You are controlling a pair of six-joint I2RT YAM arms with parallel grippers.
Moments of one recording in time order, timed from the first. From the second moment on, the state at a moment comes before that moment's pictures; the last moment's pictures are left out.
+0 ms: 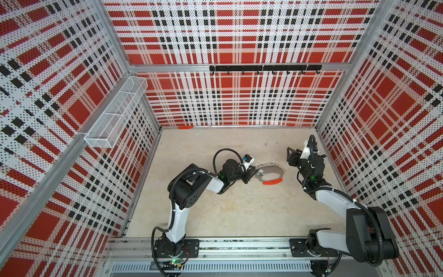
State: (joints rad) left arm -0.68 1.98 0.87 0.83 0.33 -0.07; right arm 0.08 1.32 0.55 0.56 -0.03 0.37
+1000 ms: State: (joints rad) left arm -0.24 1.47 0.22 1.16 -0.62 0.09; right arm 0.07 1.56 0.24 1.10 0.25 0.03
